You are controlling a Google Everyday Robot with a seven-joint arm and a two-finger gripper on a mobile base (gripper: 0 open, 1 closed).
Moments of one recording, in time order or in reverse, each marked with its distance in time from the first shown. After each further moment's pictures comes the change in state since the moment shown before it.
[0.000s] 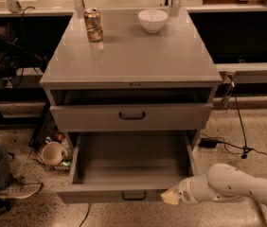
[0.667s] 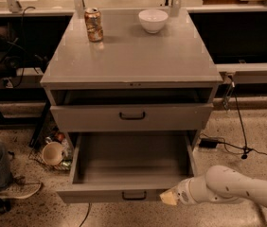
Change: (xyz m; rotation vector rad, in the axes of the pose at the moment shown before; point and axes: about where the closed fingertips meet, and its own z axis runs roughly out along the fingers) arm 0.003 -0.007 0.013 0.007 -0.009 0.020
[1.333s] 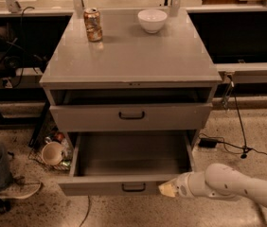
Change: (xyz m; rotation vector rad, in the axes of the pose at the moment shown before) arm -0.031 -0.024 0.006 0.043 -0.100 -0.035
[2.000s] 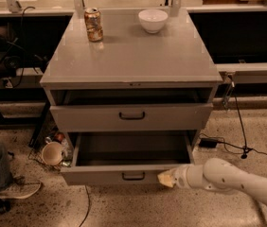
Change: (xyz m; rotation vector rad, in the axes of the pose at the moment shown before) arm -0.023 -0.018 0.007 0.017 -0.068 -0.026
